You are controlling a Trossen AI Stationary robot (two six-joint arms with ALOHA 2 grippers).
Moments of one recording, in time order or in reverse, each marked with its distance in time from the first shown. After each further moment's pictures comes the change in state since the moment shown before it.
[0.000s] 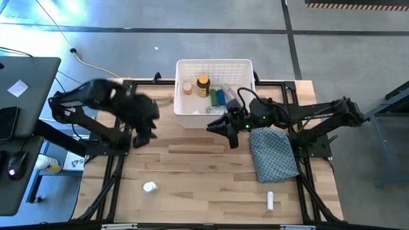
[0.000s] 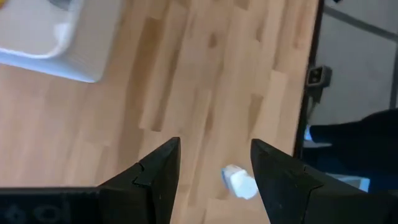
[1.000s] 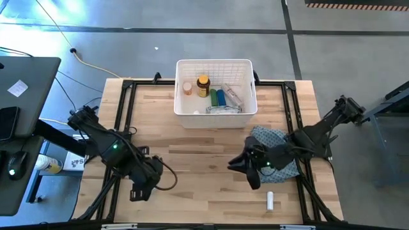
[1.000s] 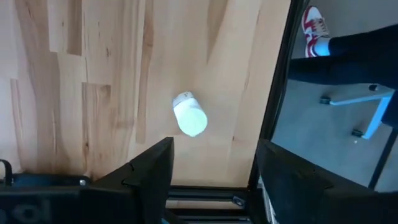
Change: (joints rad) left arm -0.515 0.277 -0.001 -0.027 -0.004 -0.385; right arm 0.458 -0.045 0.000 -0.312 0.389 0.229
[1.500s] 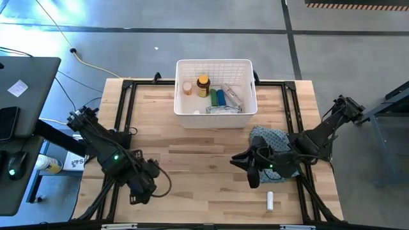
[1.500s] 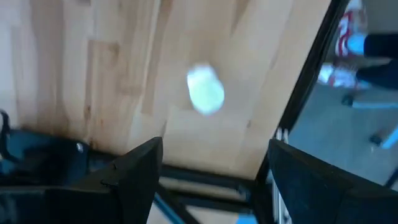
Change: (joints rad) left arm -0.088 -0.011 -0.120 -0.002 -0.007 -0.181; right arm 0.083 0.000 0.000 -0.032 0.277 0.098
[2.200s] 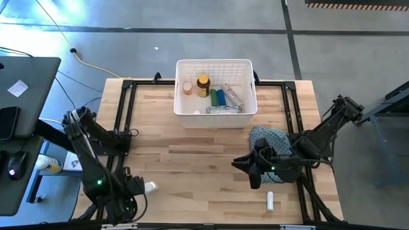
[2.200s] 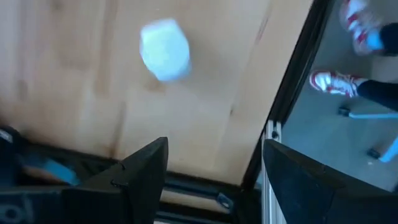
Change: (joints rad) left arm -0.268 -0.027 -0.250 0.267 -0.090 -0.302; right arm 0.042 0.008 0.000 -0.011 0.047 0.186
